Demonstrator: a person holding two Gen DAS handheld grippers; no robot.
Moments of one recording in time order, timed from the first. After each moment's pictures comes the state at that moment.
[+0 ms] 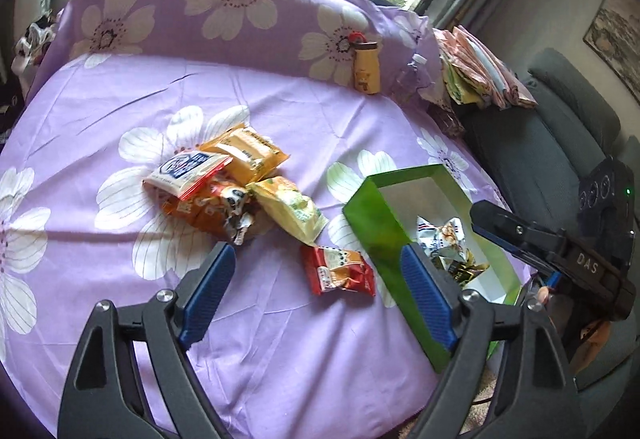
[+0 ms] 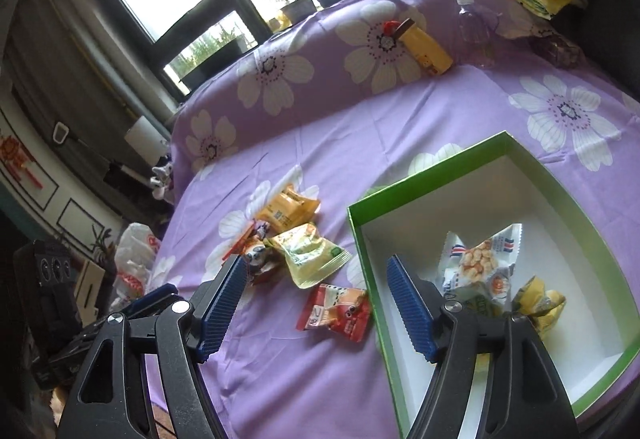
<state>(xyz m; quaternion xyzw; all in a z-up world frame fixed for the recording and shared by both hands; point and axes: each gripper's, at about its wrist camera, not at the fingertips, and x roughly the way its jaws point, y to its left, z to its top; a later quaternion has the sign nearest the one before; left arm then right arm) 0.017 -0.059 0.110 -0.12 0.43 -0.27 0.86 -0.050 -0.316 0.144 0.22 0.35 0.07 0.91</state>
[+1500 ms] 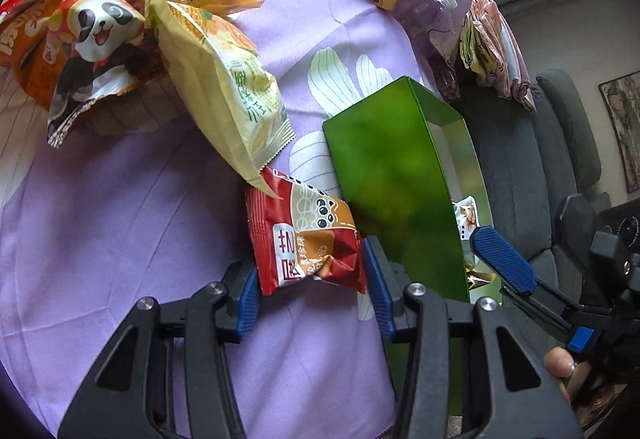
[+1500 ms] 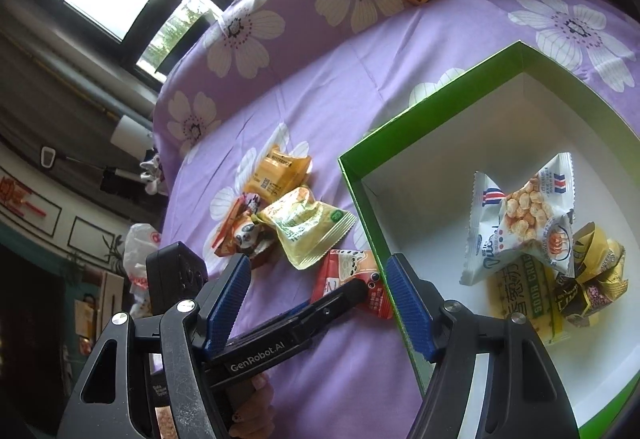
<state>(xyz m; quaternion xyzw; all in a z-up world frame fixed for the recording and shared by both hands) 0.054 -0.127 0.001 -0.24 0.56 -0.33 0.72 -0.019 -0.316 0.099 0.30 0.42 0.07 0.85</state>
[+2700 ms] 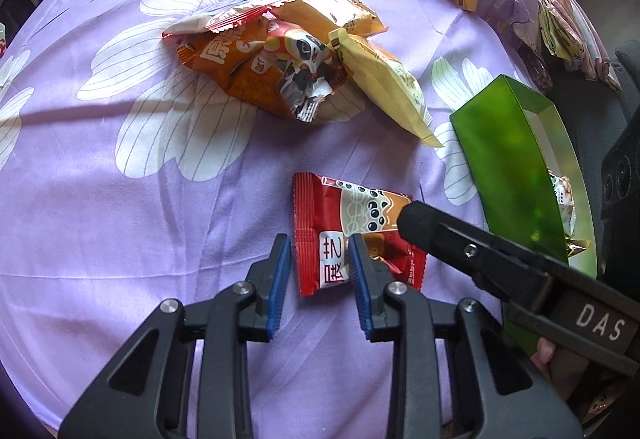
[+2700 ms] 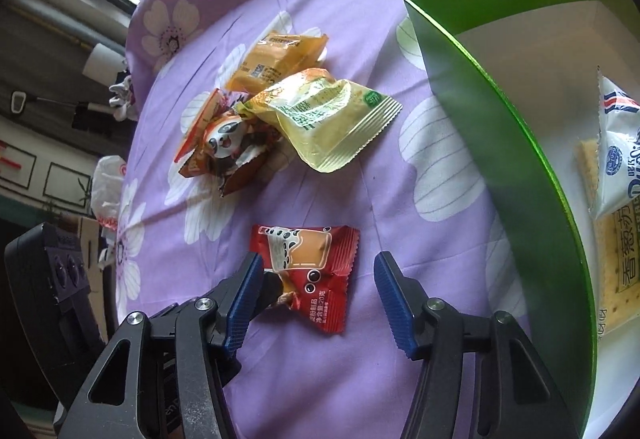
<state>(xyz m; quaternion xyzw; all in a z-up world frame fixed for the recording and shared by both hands) 0.030 -0.077 0.015 -0.09 0.57 -0.17 0.80 0.011 -0.242 0.030 0.25 0.54 0.08 0.80</state>
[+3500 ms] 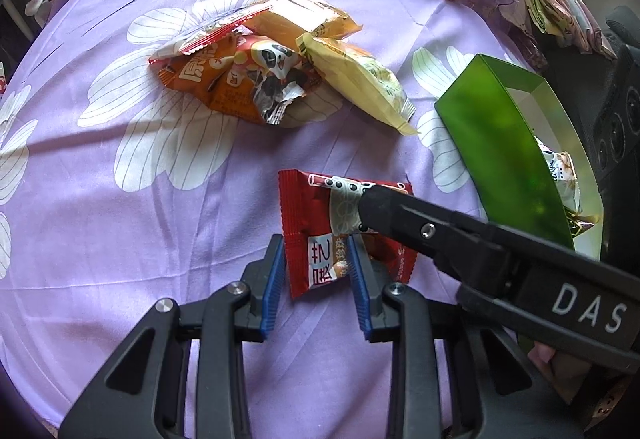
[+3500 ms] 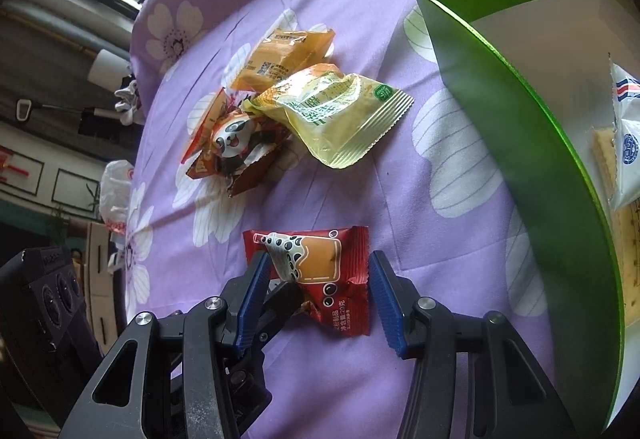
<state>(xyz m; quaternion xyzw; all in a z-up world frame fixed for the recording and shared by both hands) 0.026 -0.099 0.021 -0.04 0.55 -0.18 0.81 0.009 -0.236 0.032 0.27 0.53 0.09 0.80</state>
